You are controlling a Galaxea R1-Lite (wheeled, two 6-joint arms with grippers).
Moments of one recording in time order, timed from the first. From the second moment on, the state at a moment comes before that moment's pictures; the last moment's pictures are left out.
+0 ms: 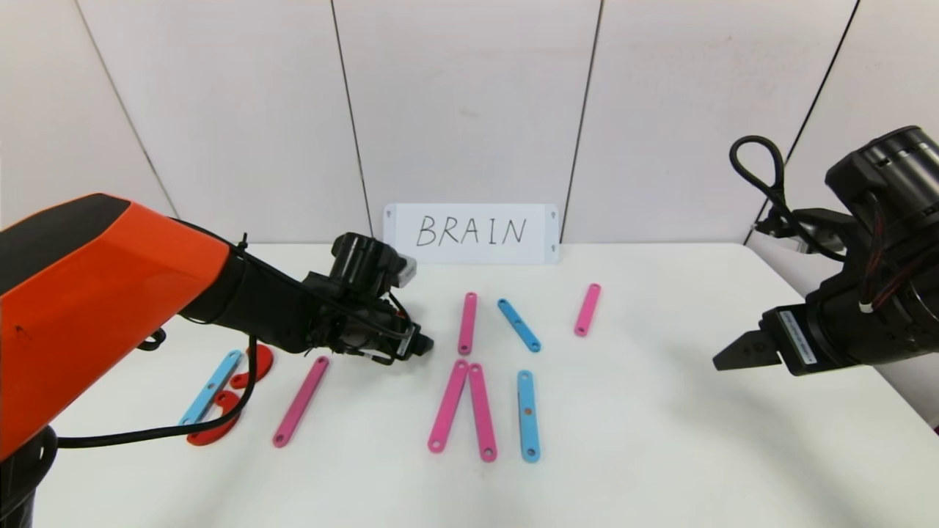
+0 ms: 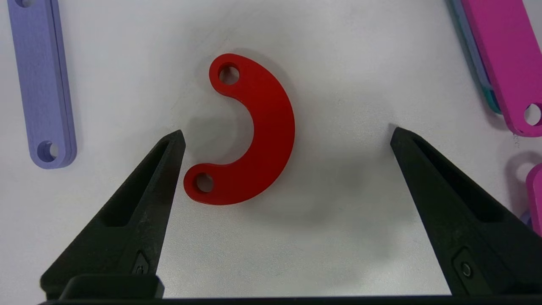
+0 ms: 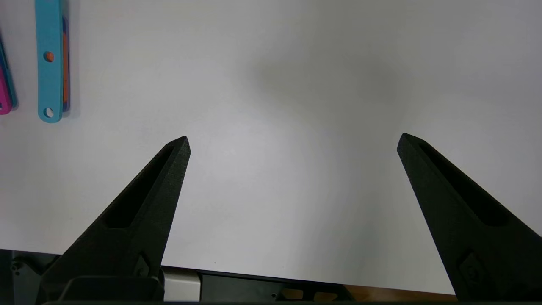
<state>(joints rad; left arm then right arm) -0.43 2.13 -1.23 -0.17 0.03 0.06 0.27 1.55 -1.25 0.74 -0.07 0.13</state>
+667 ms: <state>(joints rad) -0.42 2.13 -1.24 -0.17 0.03 0.06 0.27 1.55 -1.25 0.74 -0.07 0.13</state>
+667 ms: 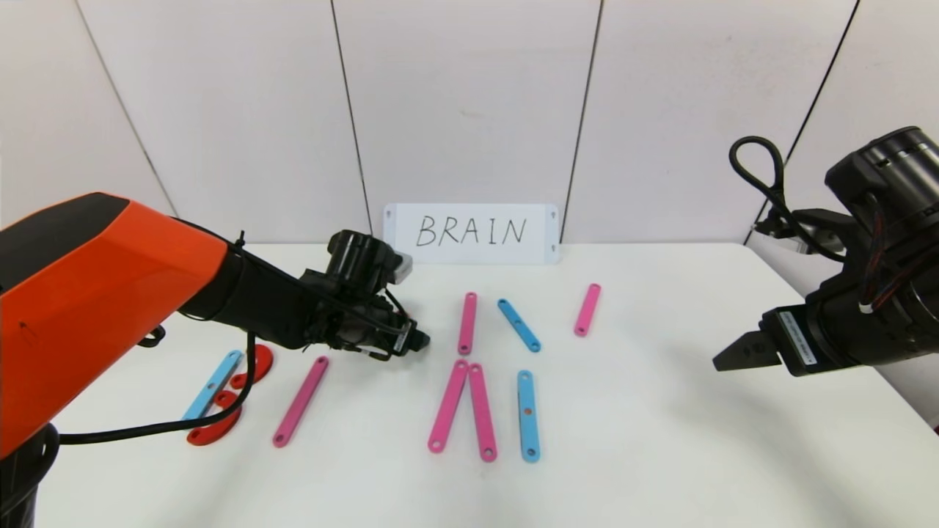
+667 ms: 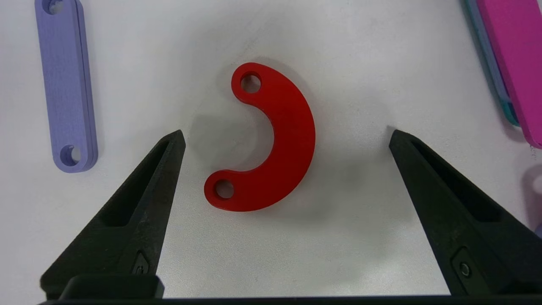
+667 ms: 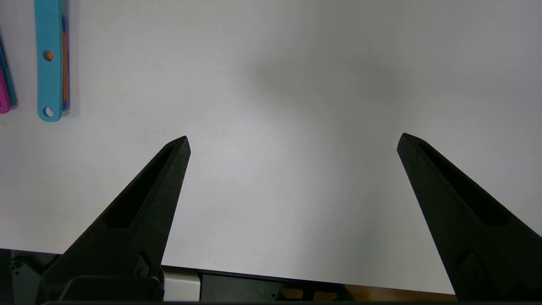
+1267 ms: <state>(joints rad) -0.42 2.14 -1.24 -0.16 0.03 0.06 0.27 1.55 -1.25 0.74 -0.07 0.13</state>
